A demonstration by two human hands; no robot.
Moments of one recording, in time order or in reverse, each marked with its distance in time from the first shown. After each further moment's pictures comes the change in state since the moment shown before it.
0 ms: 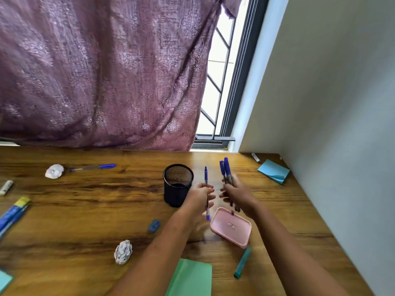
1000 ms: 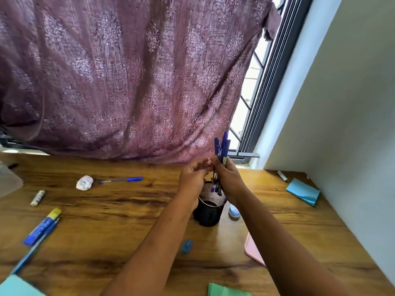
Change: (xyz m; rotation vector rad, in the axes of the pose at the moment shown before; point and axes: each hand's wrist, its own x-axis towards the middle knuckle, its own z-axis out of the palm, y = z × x) left_hand 0.009 0.087 -0.083 -0.125 0.042 0.429; right_hand 0.044 -0.101 0.104 0.514 -0.022 -0.370
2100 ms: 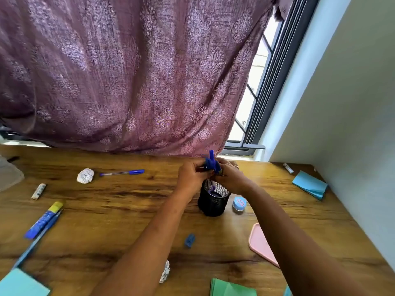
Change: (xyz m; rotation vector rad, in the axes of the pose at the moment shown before) left_hand 0.033 -0.029 -0.028 0.459 -0.087 0.231; right_hand 0.026 0.021 -0.031 -1.110 -0.326 -0.044
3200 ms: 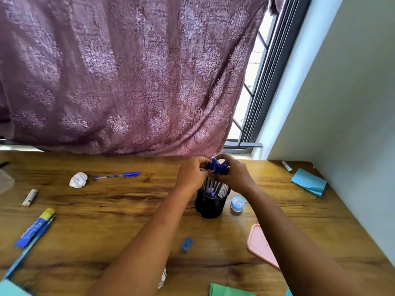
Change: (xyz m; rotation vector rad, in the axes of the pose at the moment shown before) left_hand 0.017 0.003 0.011 0.484 -0.038 0.094; right_hand -0.004 0.016 -0.004 0.126 0.288 0.089
